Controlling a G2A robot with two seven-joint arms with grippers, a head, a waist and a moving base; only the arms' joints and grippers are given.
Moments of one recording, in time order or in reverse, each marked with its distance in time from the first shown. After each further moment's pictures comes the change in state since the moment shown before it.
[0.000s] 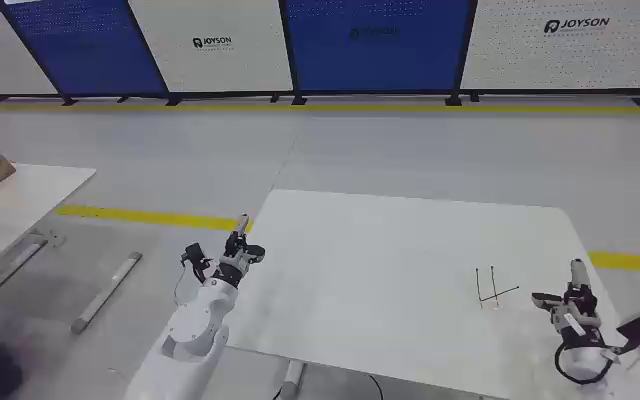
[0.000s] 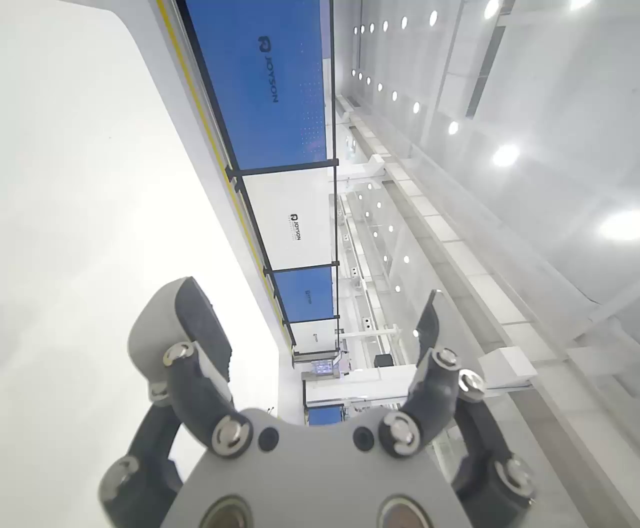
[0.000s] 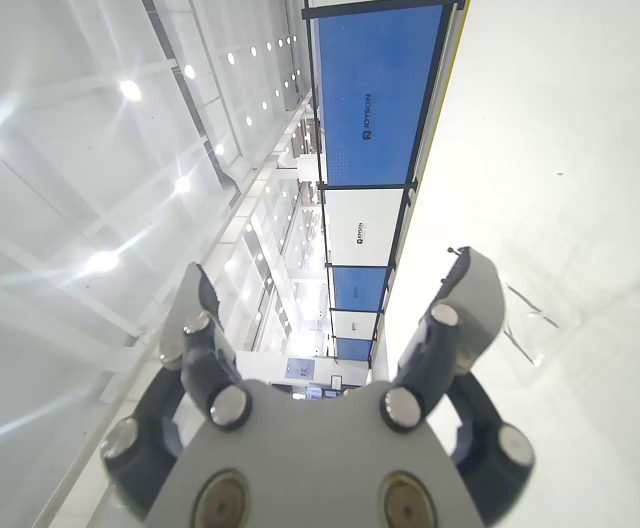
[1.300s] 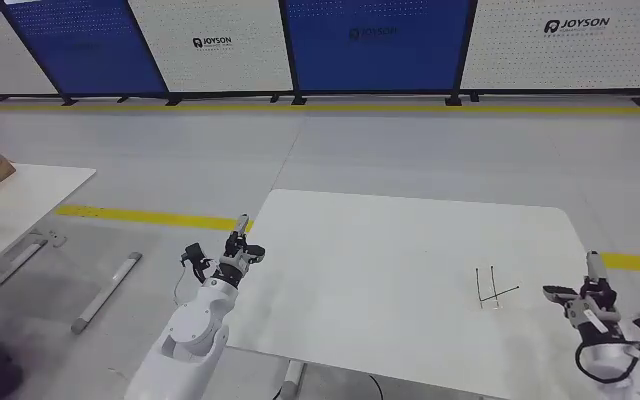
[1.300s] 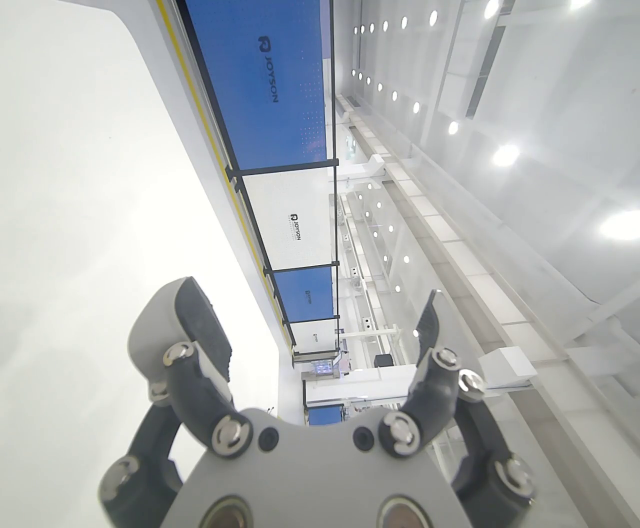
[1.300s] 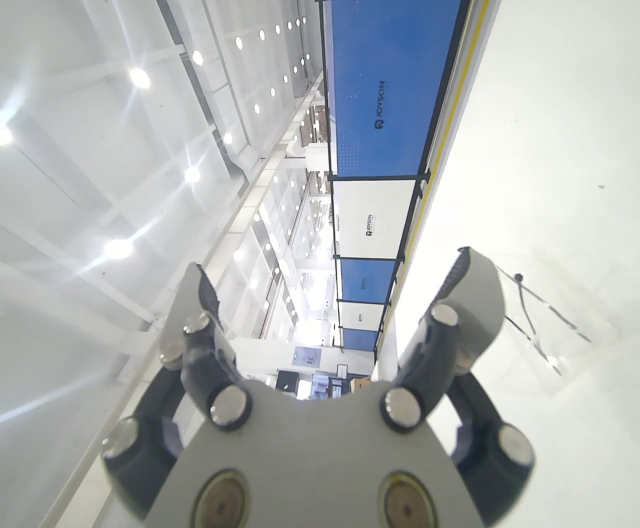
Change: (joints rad) left arm 0.000 0.000 0.000 0.000 0.000 0.000 0.000; right arm 0.026 0.011 0.098 -0.013 0.036 0.040 0.168
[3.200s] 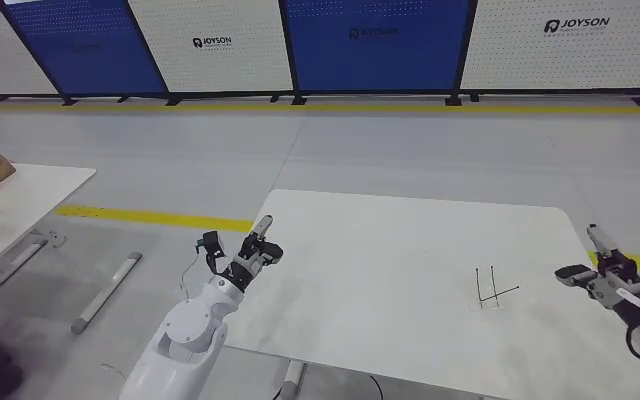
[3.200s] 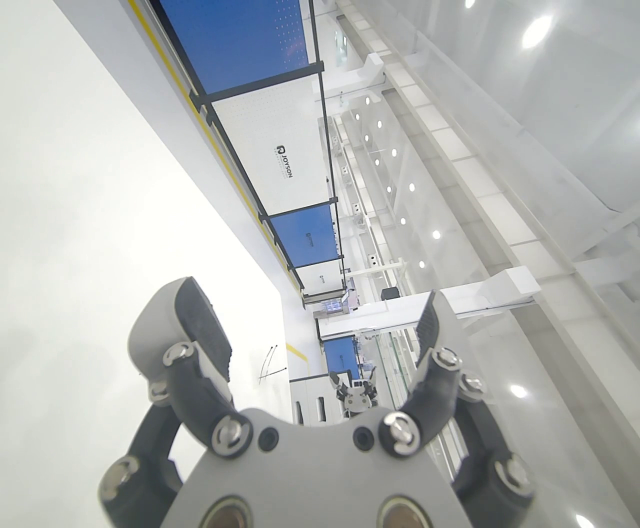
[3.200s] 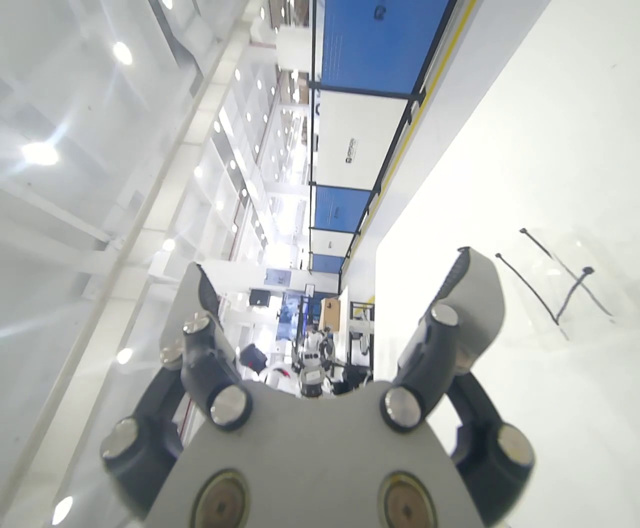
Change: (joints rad) left arm 0.007 0.013 -0.010 -0.076 0.076 -0.006 -0.233; right arm 0.196 0.069 0.161 0.019 -0.125 0.259 0.570
